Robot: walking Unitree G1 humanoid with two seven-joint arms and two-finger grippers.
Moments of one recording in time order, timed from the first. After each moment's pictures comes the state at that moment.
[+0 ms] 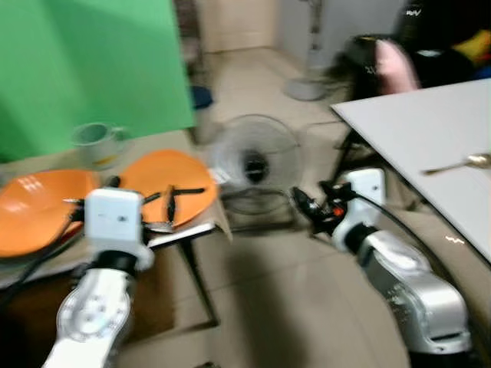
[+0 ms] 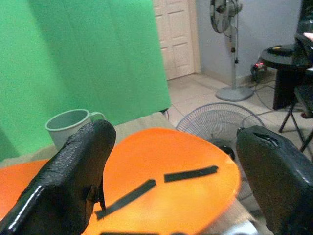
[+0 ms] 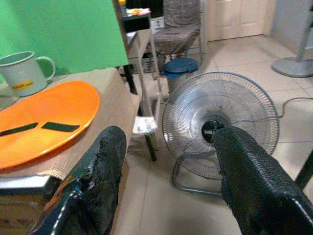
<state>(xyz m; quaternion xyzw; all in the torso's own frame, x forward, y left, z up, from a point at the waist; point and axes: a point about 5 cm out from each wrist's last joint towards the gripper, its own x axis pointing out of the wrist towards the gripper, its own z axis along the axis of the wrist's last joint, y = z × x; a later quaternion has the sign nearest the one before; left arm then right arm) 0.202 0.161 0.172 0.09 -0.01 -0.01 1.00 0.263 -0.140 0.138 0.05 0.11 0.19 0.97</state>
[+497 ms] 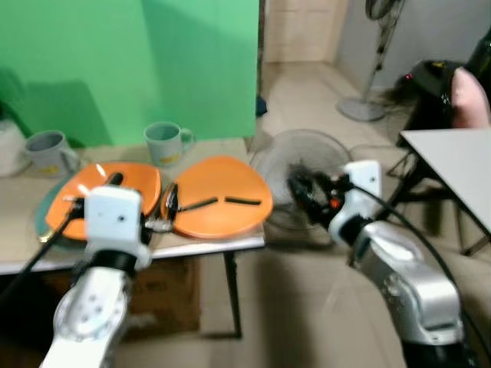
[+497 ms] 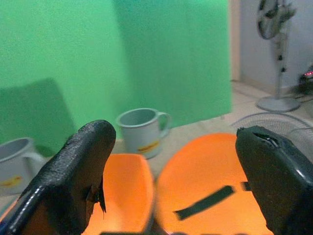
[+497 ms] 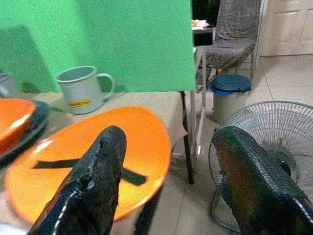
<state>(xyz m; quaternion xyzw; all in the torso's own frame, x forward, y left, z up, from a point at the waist) 0.201 0.159 0.176 0.09 -0.02 -0.04 1.00 0.272 -0.137 0.146 0.06 0.09 0.20 0.97</state>
